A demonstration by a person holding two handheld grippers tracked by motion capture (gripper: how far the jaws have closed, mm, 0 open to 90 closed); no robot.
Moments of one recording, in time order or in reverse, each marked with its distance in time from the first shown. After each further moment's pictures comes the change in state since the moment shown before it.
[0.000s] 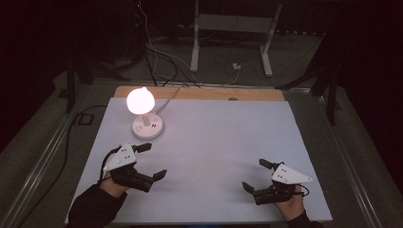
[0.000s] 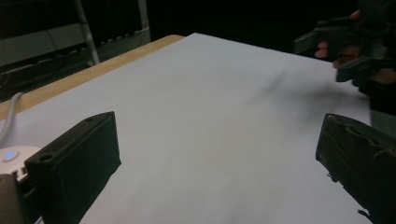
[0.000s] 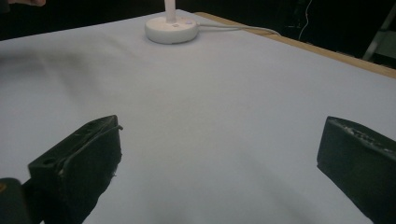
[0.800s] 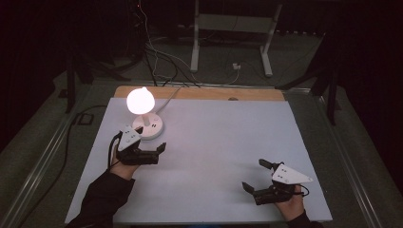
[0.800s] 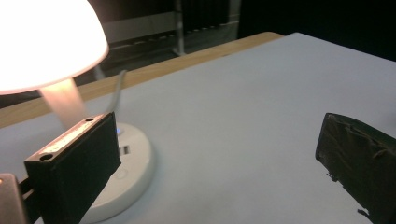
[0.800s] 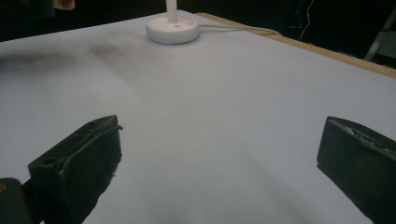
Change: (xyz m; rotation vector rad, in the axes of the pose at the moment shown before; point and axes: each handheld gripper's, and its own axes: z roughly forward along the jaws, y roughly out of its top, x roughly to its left) left arm 0.039 -0.001 0.033 0.020 0.361 -0.124; right arm 0.000 0.000 0.000 -0.002 0.006 0.007
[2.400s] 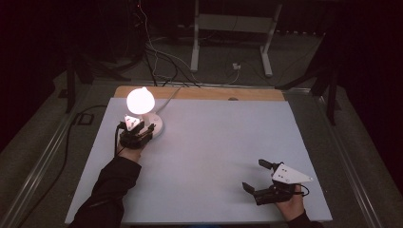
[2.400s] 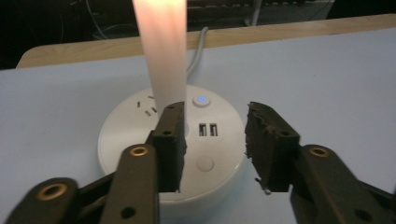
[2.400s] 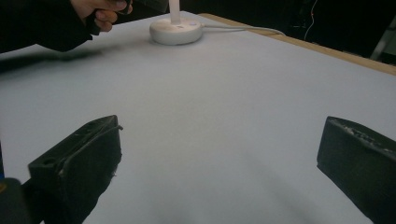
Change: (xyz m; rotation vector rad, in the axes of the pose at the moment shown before) left arm 0.043 -0.020 0.060 0.131 0.277 -0.181; right arm -0.001 -0.001 0.000 -0.003 0.015 0.011
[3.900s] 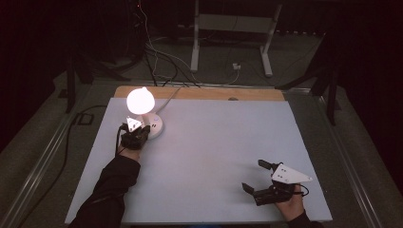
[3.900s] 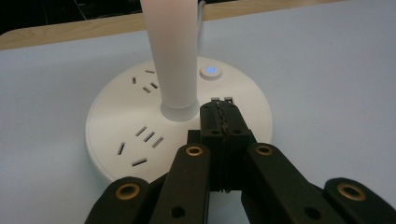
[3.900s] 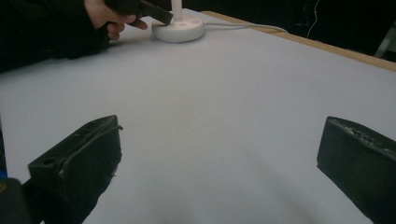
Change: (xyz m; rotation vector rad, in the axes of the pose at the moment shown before) left arm 0.012 -0.018 0.023 0.043 -0.035 0.071; right arm 0.000 0.000 0.001 0.006 0.009 -0.001
